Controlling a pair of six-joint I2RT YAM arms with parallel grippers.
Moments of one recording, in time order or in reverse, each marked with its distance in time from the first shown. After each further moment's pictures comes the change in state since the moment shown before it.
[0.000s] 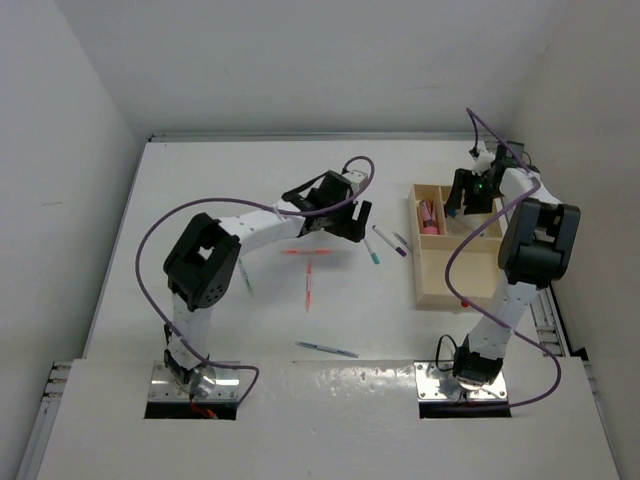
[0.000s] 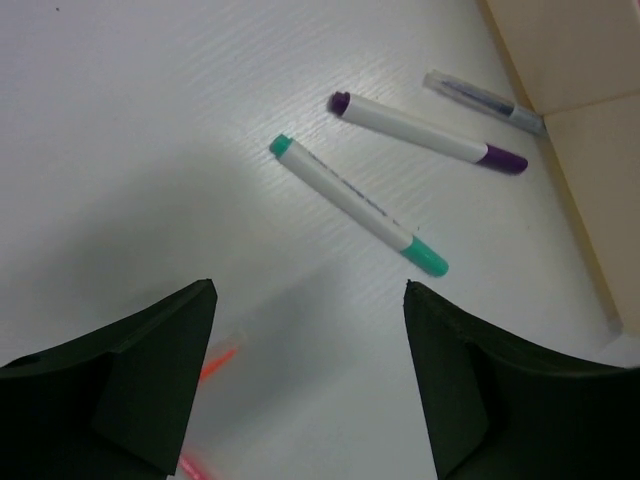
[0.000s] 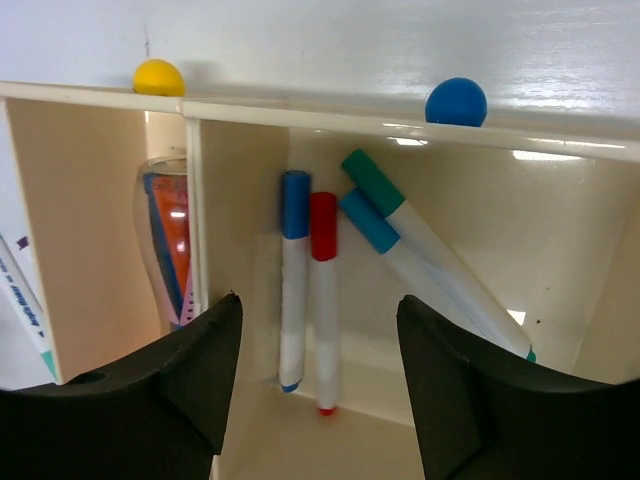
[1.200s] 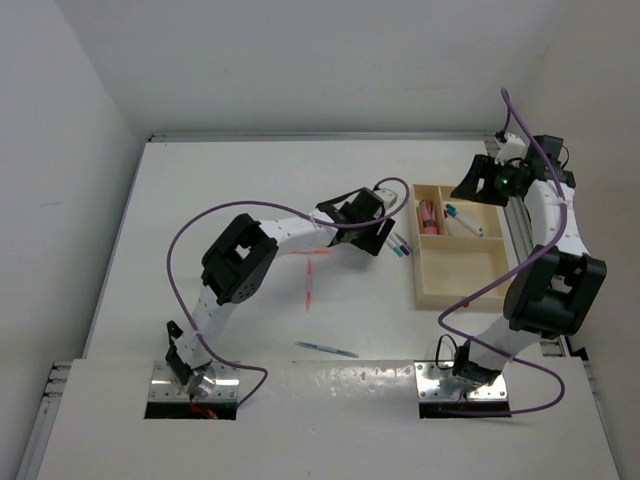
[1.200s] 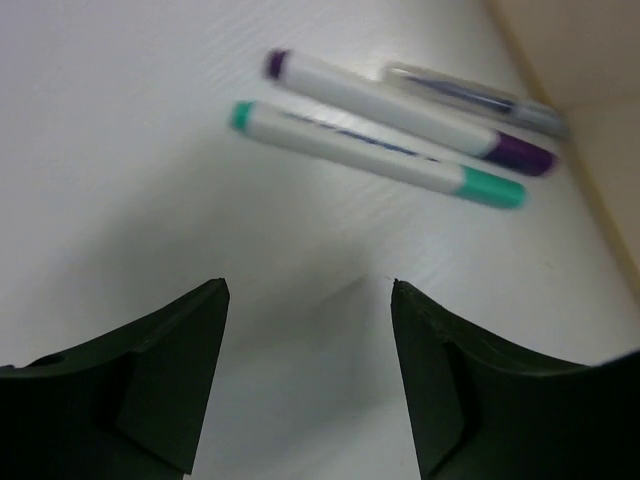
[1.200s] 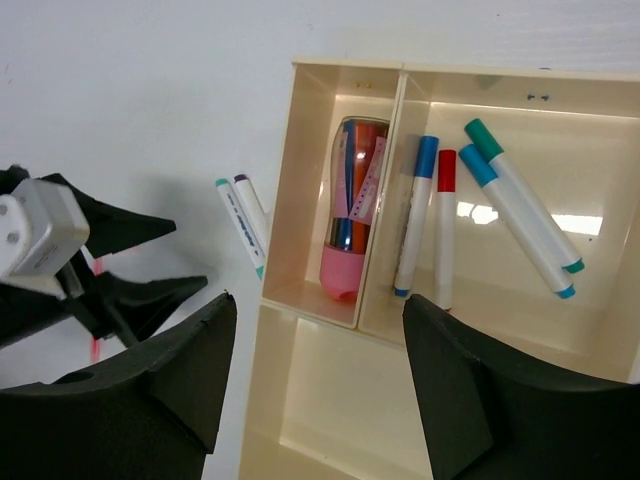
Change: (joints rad) left arm -0.128 0.266 0.217 -0.050 -0.183 -0.028; right arm -0.065 -0.399 -0.126 -0.072 -0.219 0.055
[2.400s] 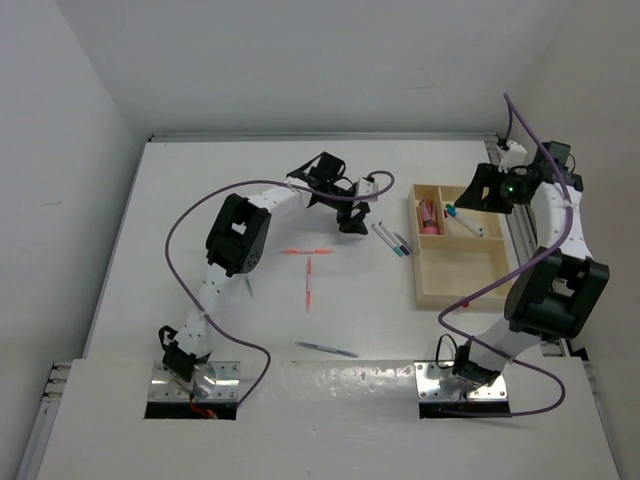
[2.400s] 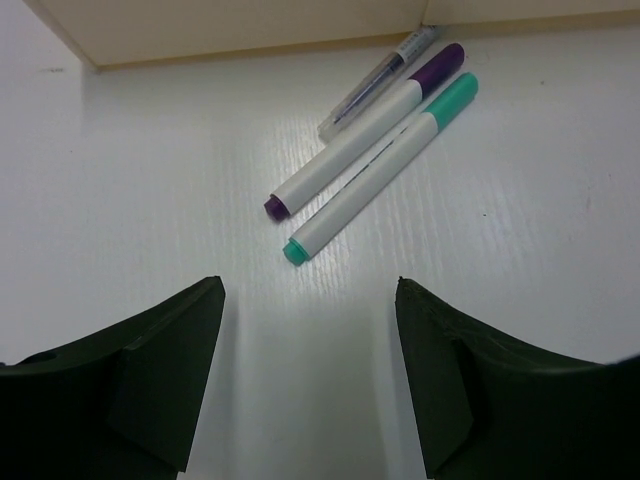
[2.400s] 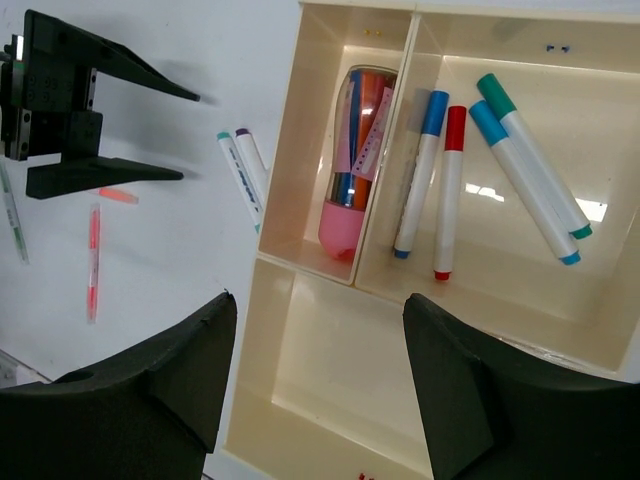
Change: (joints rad) left arm 0.287 0.240 0.317 -0.085 1.021 1.086; right arm -0.040 -0.014 -0.006 -0.116 -0.060 -0.121
